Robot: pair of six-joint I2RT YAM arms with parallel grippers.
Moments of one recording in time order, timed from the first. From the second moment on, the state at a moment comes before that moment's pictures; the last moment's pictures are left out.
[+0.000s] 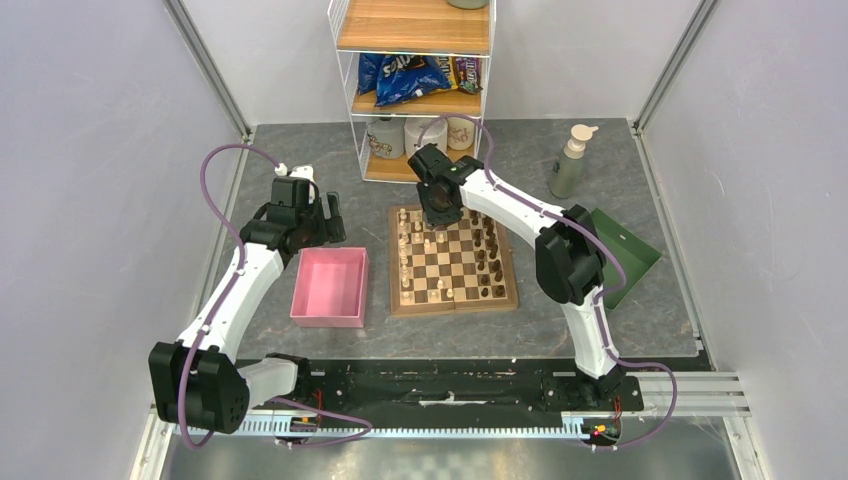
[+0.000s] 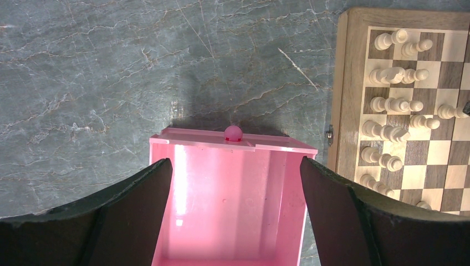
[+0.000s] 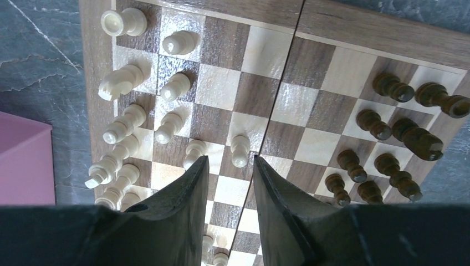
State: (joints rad) left arm -0.16 1.18 0.96 -0.60 -0.09 -0.26; right arm 0.71 2.15 1.90 -0.88 0.15 0.42
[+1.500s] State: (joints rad) left arm -0.16 1.18 0.96 -0.60 -0.09 -0.26; right arm 0.85 2.11 1.90 -0.91 0.16 0.45
